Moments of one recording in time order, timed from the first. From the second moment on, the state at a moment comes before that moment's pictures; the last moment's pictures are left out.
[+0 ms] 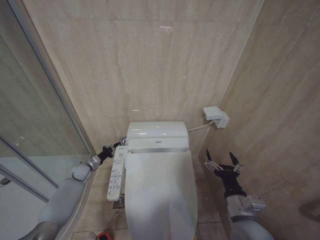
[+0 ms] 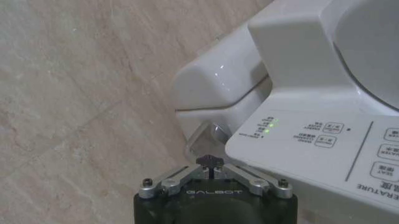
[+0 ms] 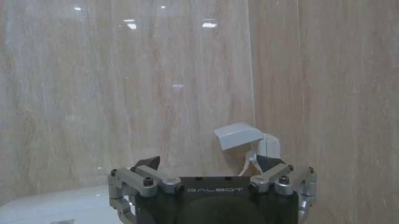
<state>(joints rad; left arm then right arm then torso) 0.57 -1.12 -0.22 -0.87 0.11 -0.50 0.40 -1.59 1.38 0.59 2.24 0.28 0.01 0.19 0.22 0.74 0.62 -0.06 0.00</state>
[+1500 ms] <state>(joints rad) 0.63 -1.09 -0.29 -0.92 0.12 -0.49 0.43 -1.59 1.38 0.59 2.24 0.28 0.01 0.19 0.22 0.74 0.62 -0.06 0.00</state>
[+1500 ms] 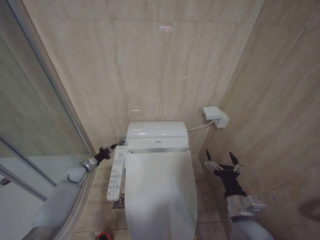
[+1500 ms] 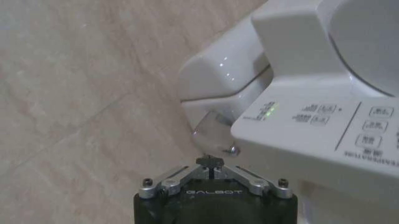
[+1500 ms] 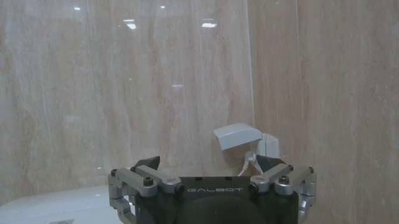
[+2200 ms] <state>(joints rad) 0.82 -1.09 -0.48 -1.12 -0.14 -0.42 0.19 -1.59 1.38 0.59 2.24 0.28 0.01 0.19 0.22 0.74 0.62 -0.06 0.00</state>
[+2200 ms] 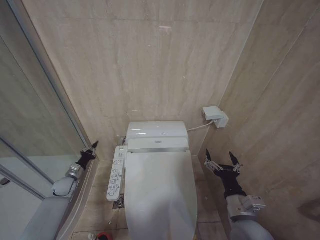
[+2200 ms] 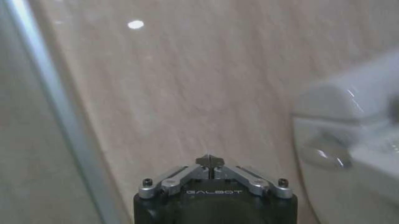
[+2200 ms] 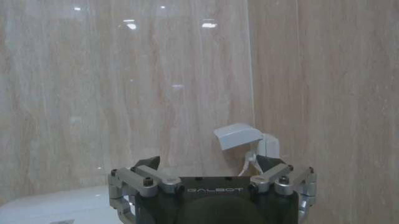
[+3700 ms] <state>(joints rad) 1.62 -1.35 -0.78 -2.17 -0.38 -0.08 0.05 -1.59 1.38 0.59 2.24 0.28 0.01 0.19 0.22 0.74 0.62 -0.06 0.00</state>
